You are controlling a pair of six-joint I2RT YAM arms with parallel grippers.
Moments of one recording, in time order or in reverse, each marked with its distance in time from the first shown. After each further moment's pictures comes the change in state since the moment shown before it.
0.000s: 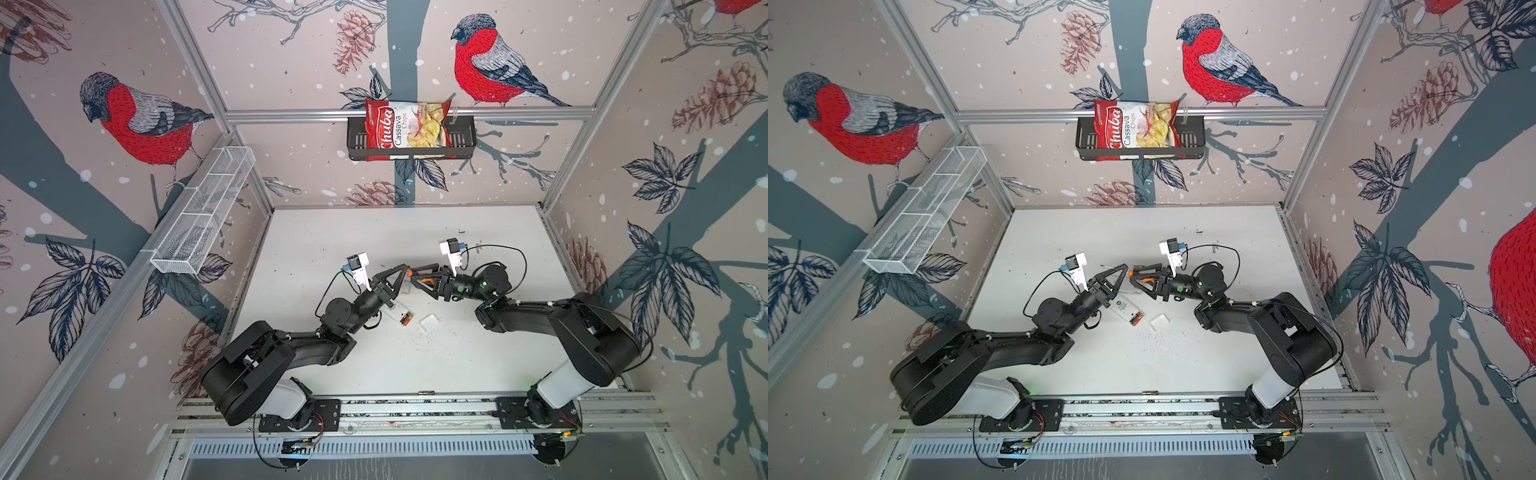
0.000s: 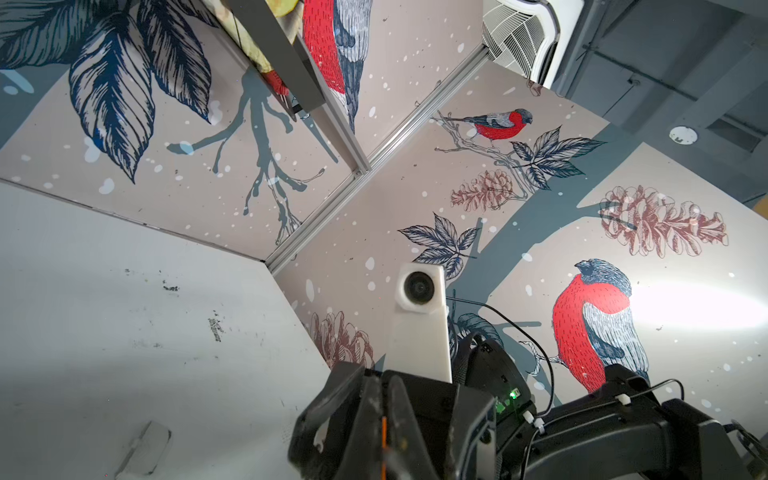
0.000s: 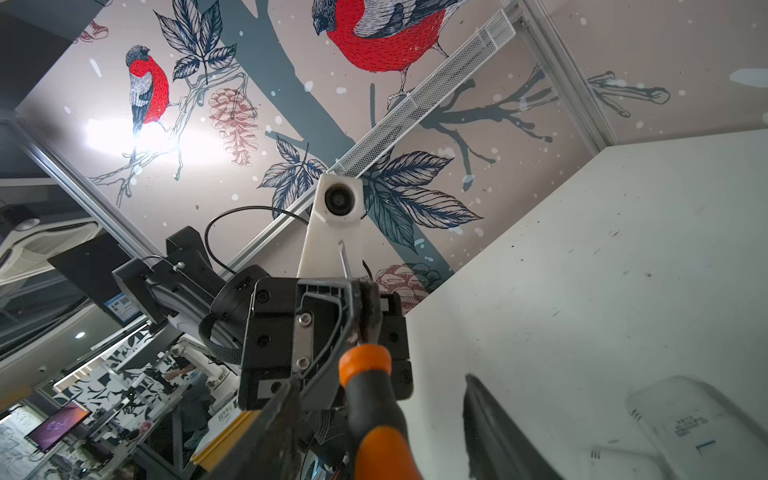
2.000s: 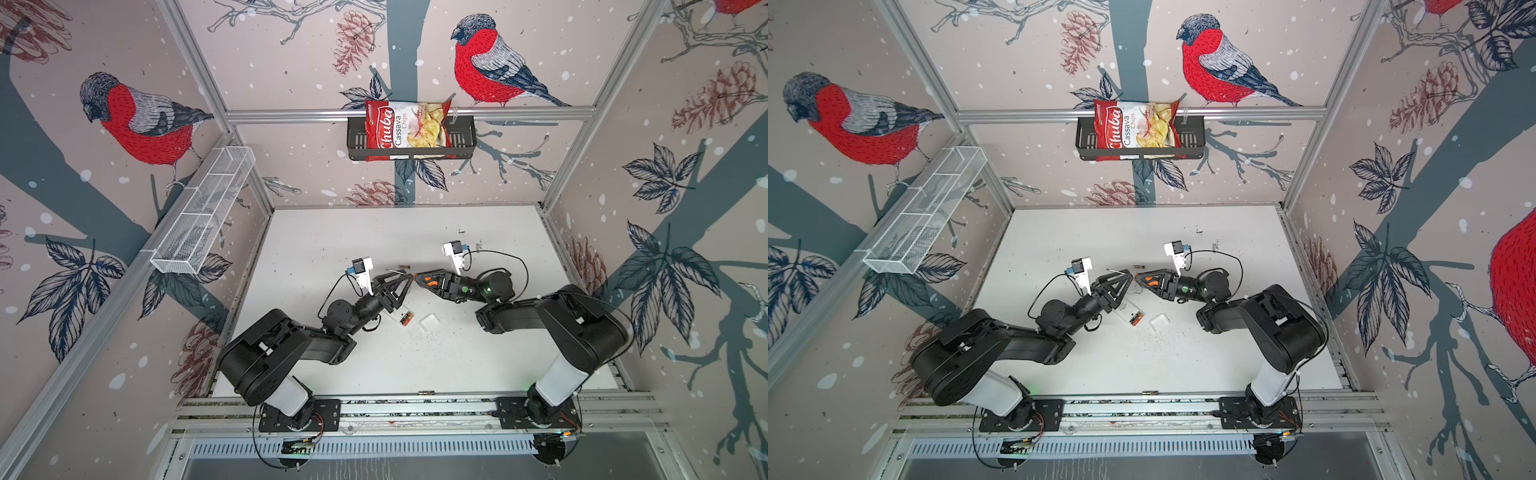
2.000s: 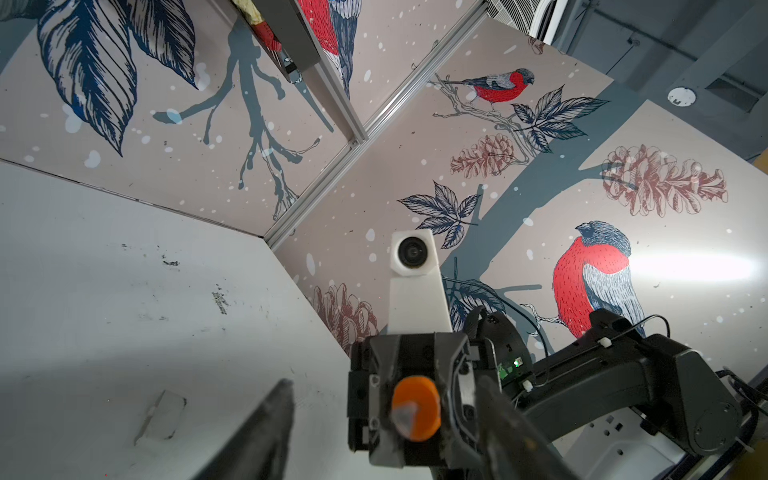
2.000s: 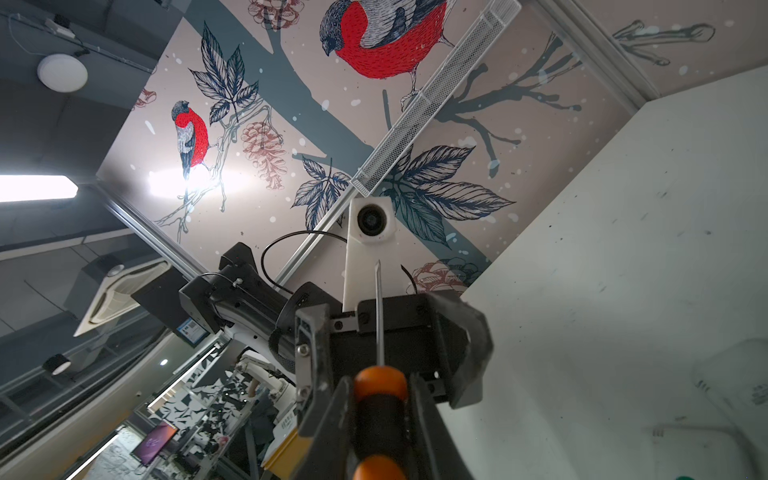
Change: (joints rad) left arm 0.031 0.104 -0.037 0.111 0.105 0.016; right arm -0.042 0.066 -0.047 0.224 -0.042 0.235
